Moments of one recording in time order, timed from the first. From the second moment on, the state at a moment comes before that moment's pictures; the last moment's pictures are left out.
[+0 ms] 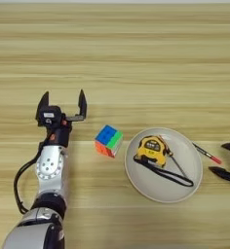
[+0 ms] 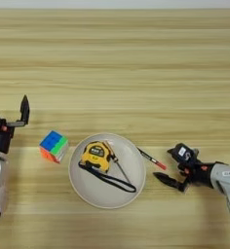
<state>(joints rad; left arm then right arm) -0.34 0.05 0.20 0.93 -0.16 -0.87 -0.20 -0.24 -0.59 0.07 0.83 -0.01 -0.29 0.95</state>
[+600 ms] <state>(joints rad) -0.34 0.05 0.20 0.94 -0.16 -0.88 -0.21 -0.30 -0.58 0.08 0.93 -0.01 -0.30 0.96</state>
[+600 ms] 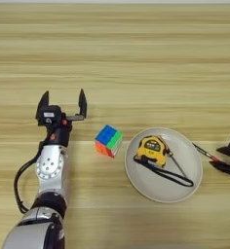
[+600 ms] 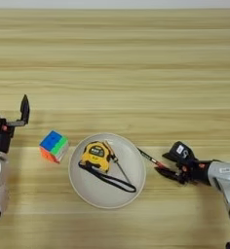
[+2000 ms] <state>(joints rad) -0.33 0.10 0.18 0.97 -0.06 -0.96 -0.17 -0.20 -0.31 -0.21 0.38 0.18 -0.62 0.49</state>
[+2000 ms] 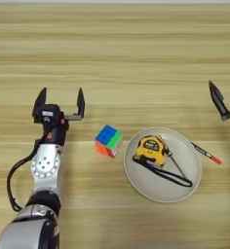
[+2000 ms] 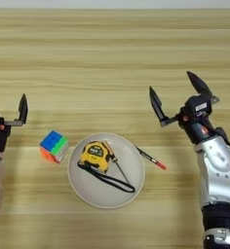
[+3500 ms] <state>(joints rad) 0.19 0.18 0.11 0.20 0.03 -0.75 -0.09 0.07 -0.18 -0.22 0.33 0.16 -0.71 0.20</state>
